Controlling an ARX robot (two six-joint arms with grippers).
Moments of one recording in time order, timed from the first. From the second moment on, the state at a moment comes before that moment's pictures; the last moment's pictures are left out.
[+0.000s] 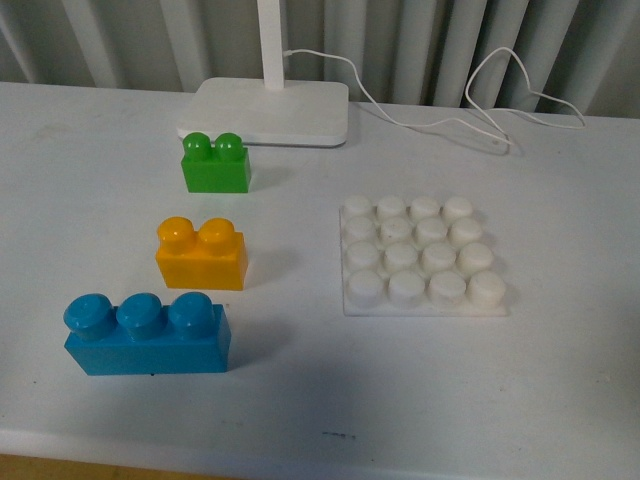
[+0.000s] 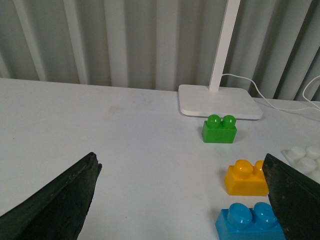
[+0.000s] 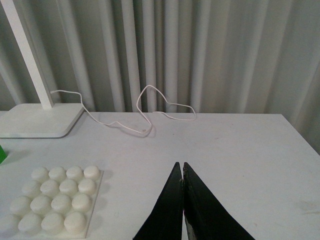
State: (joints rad) left arm 0.00 0.00 0.01 0.00 0.00 0.00; right arm 0.00 0.34 0.07 0.27 0.00 0.00
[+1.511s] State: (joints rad) left arm 0.00 0.00 0.01 0.00 0.00 0.00; right arm 0.00 0.00 0.01 0.00 0.00 0.00
